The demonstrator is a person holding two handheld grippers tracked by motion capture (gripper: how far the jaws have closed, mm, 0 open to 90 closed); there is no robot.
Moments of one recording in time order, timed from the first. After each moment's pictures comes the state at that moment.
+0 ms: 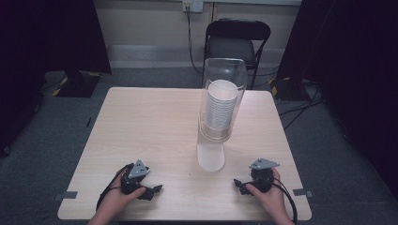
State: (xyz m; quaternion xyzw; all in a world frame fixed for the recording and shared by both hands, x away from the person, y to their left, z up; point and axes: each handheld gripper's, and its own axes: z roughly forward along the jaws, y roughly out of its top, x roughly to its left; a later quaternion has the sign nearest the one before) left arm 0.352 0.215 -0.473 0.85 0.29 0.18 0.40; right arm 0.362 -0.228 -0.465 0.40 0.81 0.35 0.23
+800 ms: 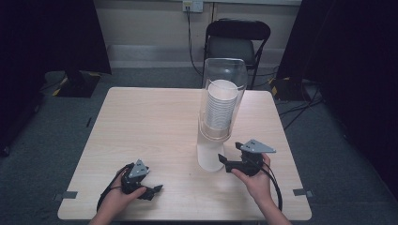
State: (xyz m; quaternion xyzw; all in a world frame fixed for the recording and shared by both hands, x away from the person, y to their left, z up) left arm 0.353 0.214 -0.473 0.85 0.30 0.17 0.40; right arm 0.377 -0.175 -0.398 0.36 0.74 0.50 0.26
